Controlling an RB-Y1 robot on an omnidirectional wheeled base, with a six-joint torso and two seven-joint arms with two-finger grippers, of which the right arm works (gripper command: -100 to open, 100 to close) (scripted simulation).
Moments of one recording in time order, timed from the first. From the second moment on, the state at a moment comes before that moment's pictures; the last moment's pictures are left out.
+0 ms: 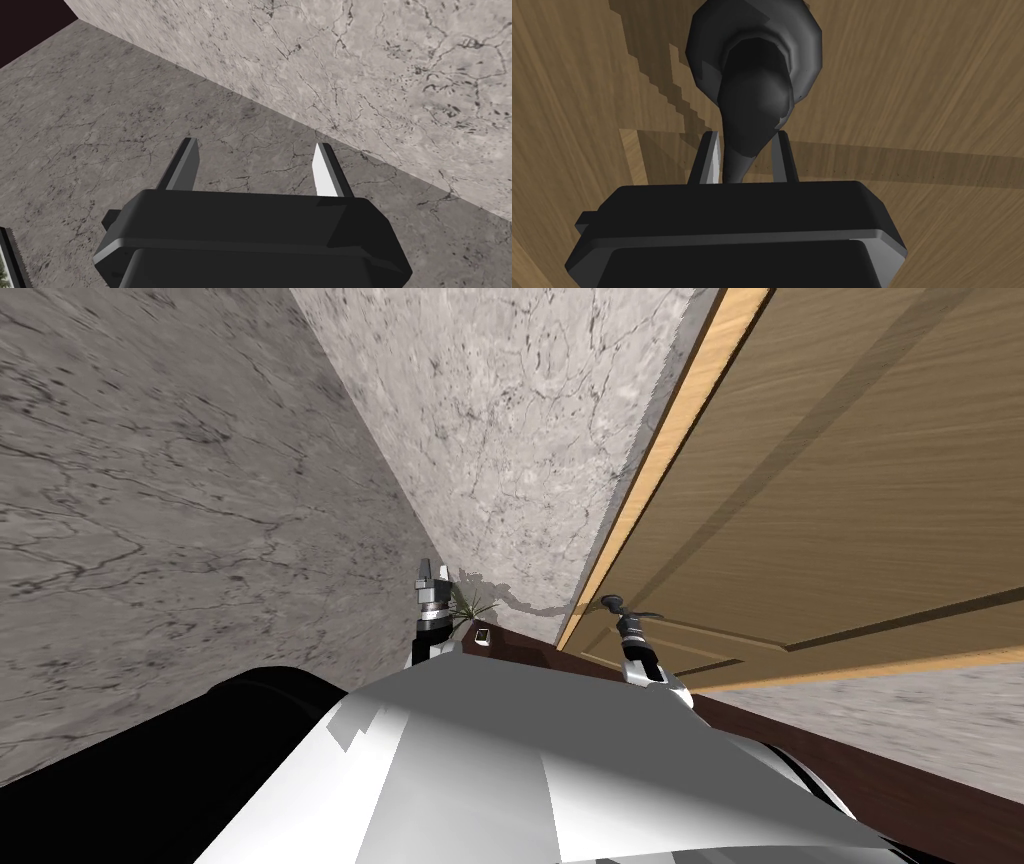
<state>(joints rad) -0.19 -0.36 -0.13 -0.57 -0.06 -0.75 -0.19</state>
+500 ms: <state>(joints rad) -0.17 -0.39 -0.10 -0.57 -0.04 -0.78 -0.23</state>
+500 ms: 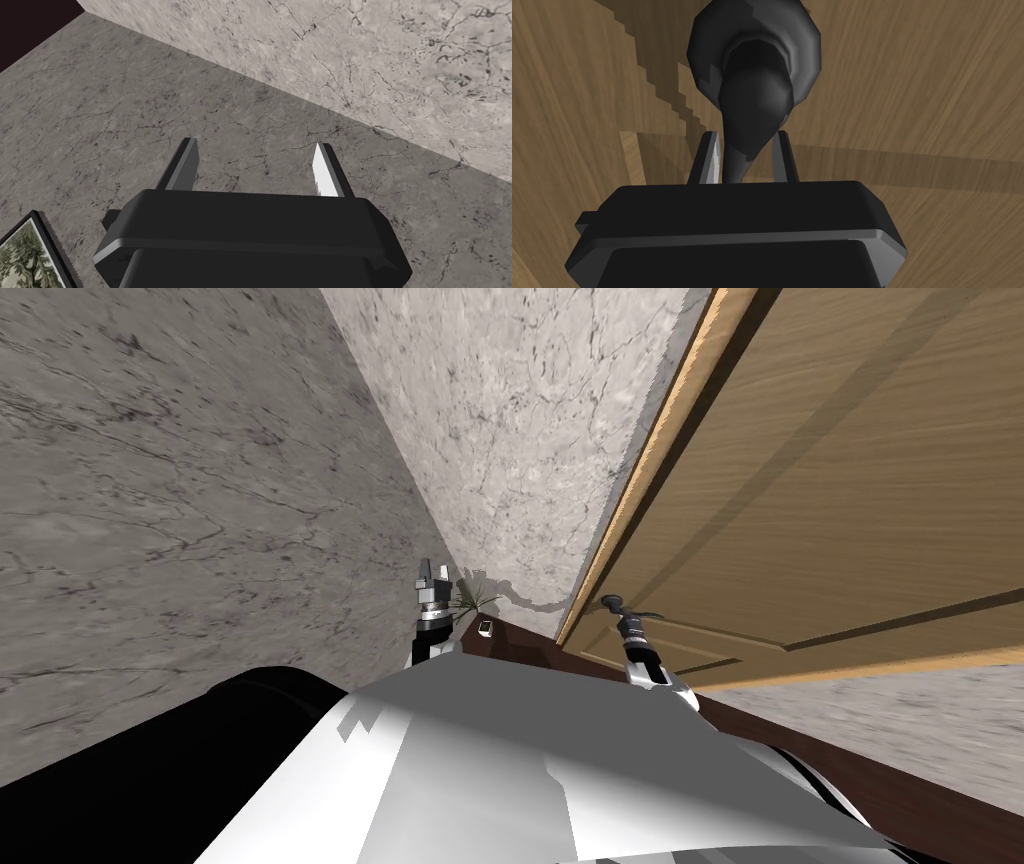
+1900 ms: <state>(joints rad) -0.09 -0.46 0.05 -0.62 0.04 -0.89 -0.40</state>
